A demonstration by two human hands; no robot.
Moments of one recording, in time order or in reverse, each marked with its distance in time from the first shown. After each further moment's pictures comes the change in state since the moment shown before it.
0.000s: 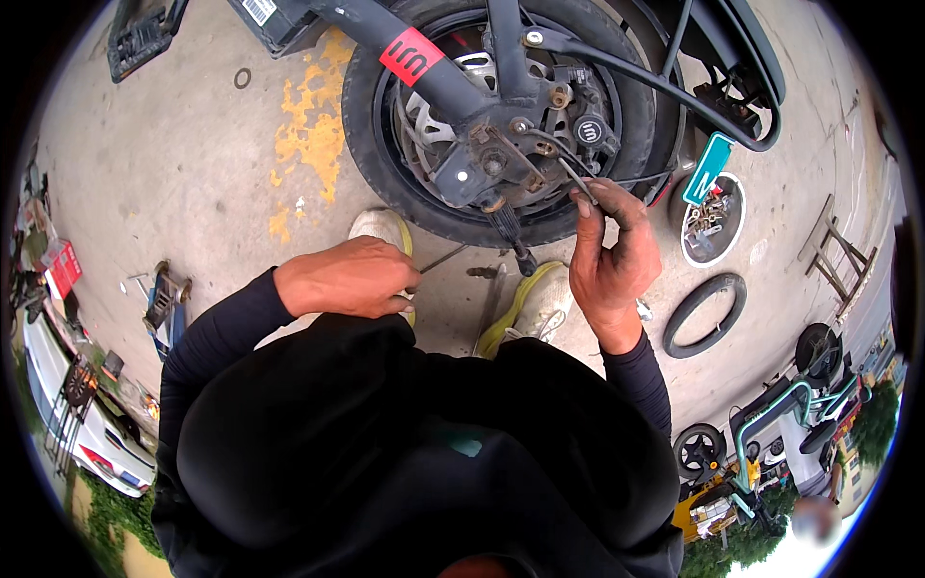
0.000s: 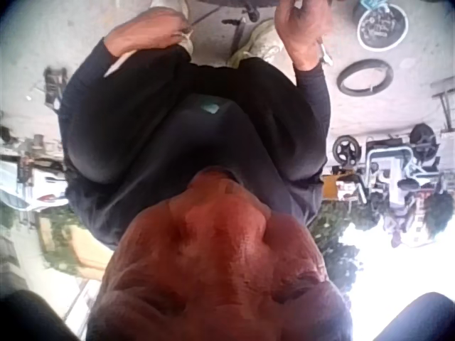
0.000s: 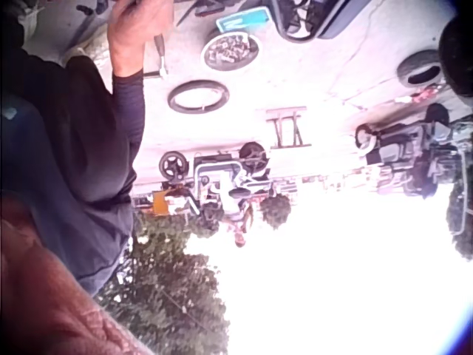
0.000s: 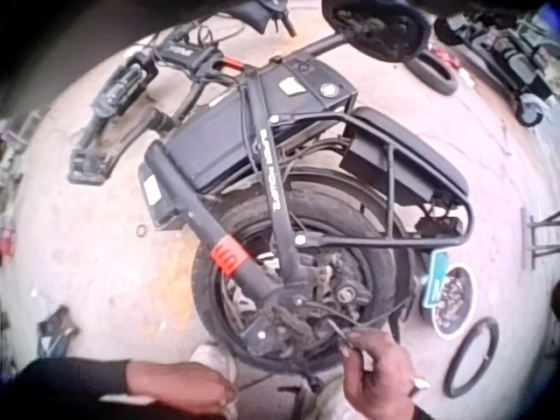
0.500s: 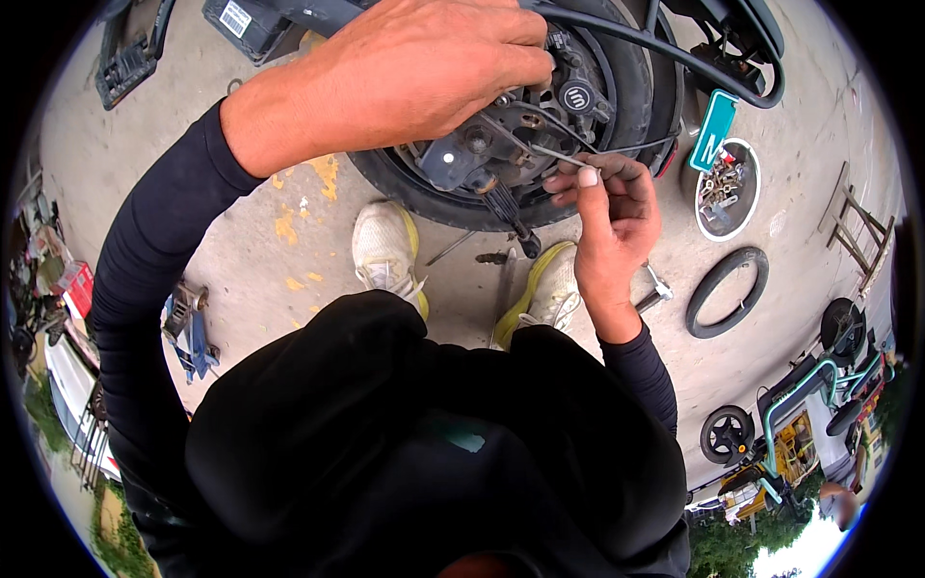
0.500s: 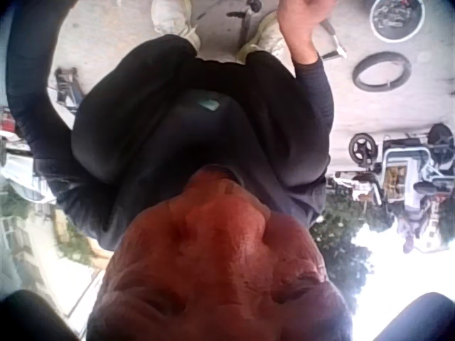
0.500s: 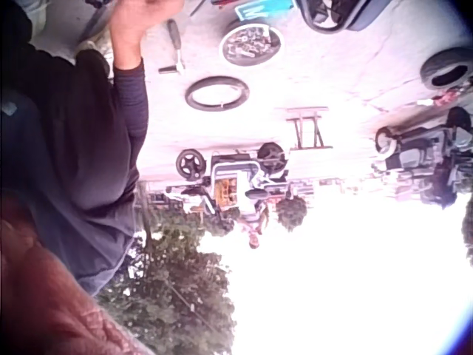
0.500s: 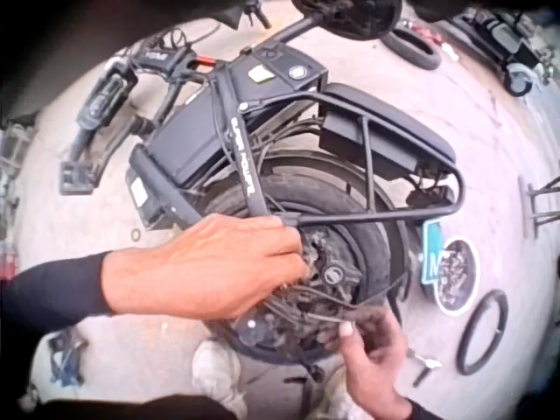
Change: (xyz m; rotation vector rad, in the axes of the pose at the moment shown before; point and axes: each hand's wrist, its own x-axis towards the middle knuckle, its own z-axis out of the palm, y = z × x) left_hand 0.050 0.041 -0.182 0.587 0.561 0.332; right_hand -0.016 -0.017 0.009 0.799 0.130 0.787
